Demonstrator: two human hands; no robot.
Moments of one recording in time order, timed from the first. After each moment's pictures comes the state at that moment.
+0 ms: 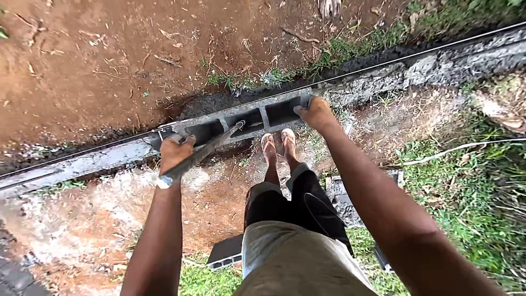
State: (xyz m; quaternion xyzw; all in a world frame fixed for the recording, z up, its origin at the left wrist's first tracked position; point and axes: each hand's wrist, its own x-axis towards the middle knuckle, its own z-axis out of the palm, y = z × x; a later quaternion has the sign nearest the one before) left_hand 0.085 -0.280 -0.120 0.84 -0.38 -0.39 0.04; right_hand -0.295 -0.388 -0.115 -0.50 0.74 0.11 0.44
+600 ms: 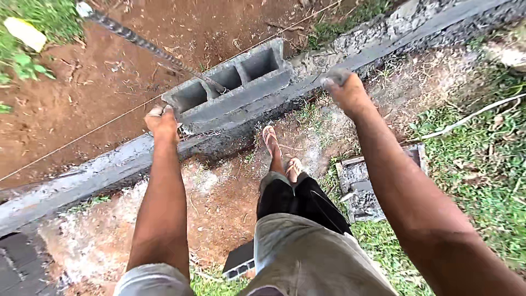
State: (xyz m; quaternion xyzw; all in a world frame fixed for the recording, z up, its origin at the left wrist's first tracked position) left_hand 0.077 -0.247 -0.137 0.83 -0.35 -0.32 0.28; right_hand -0.417 -0.242 -0.097 -0.49 0.73 -0.16 0.45
